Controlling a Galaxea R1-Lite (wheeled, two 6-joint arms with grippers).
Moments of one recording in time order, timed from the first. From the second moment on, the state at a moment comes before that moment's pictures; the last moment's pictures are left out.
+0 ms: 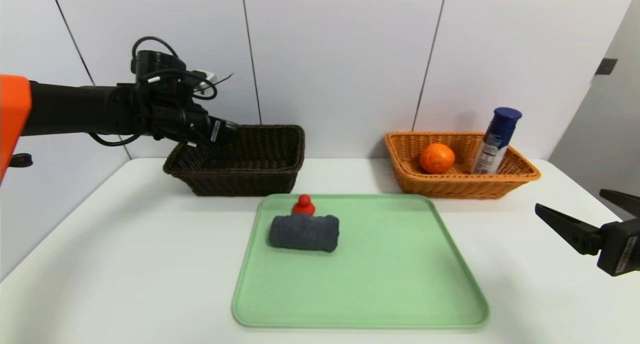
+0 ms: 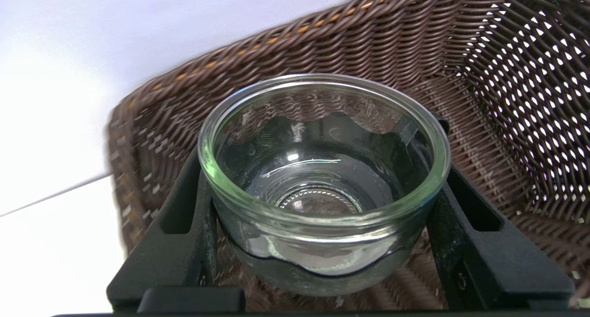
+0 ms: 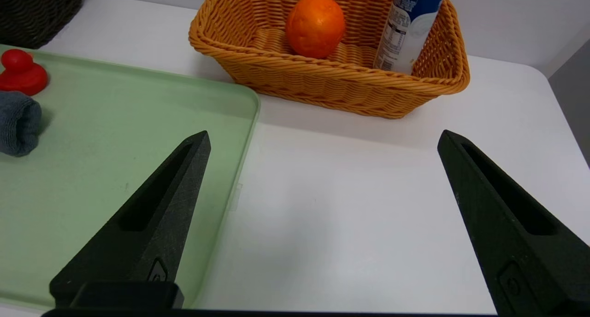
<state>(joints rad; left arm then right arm) -0.12 2.07 -1.72 0.09 -0.14 0.22 0.17 1.05 -0.41 -0.43 -0.06 -0.08</state>
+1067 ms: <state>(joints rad) -0.12 2.29 -1.91 0.14 -0.12 0.28 0.18 1.08 -0.40 -0.44 -0.05 -0.07</state>
